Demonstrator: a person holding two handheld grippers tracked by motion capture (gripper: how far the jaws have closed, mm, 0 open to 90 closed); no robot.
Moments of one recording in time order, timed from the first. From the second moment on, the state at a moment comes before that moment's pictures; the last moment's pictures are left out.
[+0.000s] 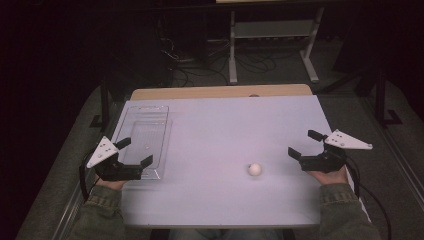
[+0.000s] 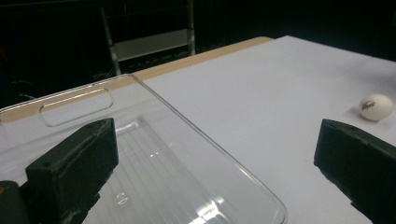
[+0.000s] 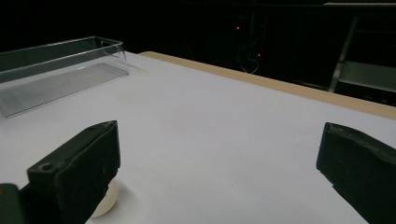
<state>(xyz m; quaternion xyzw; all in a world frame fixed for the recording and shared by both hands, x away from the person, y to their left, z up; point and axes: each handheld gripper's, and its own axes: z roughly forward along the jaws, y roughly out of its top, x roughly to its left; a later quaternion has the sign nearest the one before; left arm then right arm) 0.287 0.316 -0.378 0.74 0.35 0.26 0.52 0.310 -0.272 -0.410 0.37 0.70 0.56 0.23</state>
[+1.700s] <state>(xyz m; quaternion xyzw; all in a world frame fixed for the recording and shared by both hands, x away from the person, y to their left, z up) 0.310 0.263 -0.339 0.83 0.27 0.22 0.44 0.308 -0.273 -0.412 0.37 0.71 0.56 0.21</state>
